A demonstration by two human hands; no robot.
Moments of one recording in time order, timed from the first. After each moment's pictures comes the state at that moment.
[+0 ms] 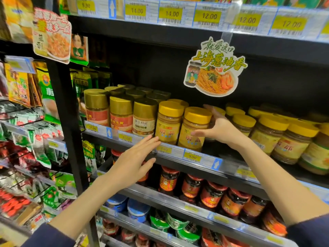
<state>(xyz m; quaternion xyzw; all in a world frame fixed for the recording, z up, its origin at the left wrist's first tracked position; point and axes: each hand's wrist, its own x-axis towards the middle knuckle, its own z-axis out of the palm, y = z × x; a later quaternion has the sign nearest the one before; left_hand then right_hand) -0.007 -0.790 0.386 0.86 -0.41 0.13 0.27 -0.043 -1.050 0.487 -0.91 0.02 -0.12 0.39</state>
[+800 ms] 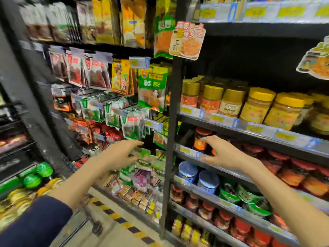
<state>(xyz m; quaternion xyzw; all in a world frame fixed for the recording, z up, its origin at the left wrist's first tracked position) -0.051 -0.479 0.391 0.97 -0.23 -0.03 0.08 -0.089 -0.786 0.414 -0.99 -0.10 0.04 0.10</state>
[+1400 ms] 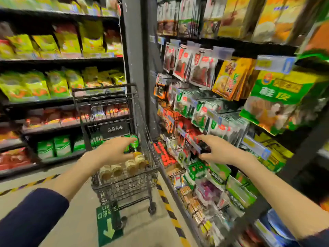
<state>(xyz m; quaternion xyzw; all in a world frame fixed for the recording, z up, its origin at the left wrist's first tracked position) -0.089 -0.242 0.358 1.00 0.08 -0.02 0.05 0.049 -0.527 0.397 -0.91 -0.39 0.11 0.04</state>
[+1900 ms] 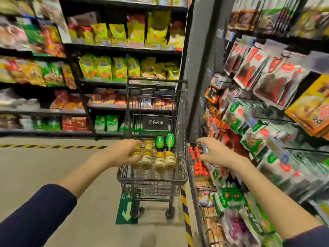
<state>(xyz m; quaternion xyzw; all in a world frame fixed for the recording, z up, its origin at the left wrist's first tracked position) -0.089 -0.193 0.334 0.96 0.27 -0.04 0.07 0.148 -0.380 0.365 -0.83 -0.53 0.17 0.05</state>
